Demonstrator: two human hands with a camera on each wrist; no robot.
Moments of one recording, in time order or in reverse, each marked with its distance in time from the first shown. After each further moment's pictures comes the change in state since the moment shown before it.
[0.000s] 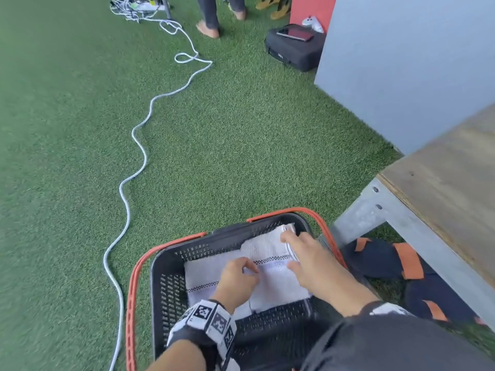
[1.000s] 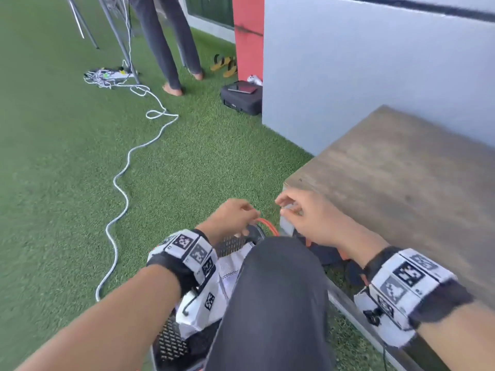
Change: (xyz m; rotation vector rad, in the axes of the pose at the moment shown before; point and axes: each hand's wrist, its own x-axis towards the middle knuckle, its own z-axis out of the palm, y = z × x) left_hand -0.107 0.191 -0.041 0.319 -0.140 0.457; right_hand -0.117 -0.010 -0.152 0.272 0.345 -0.064
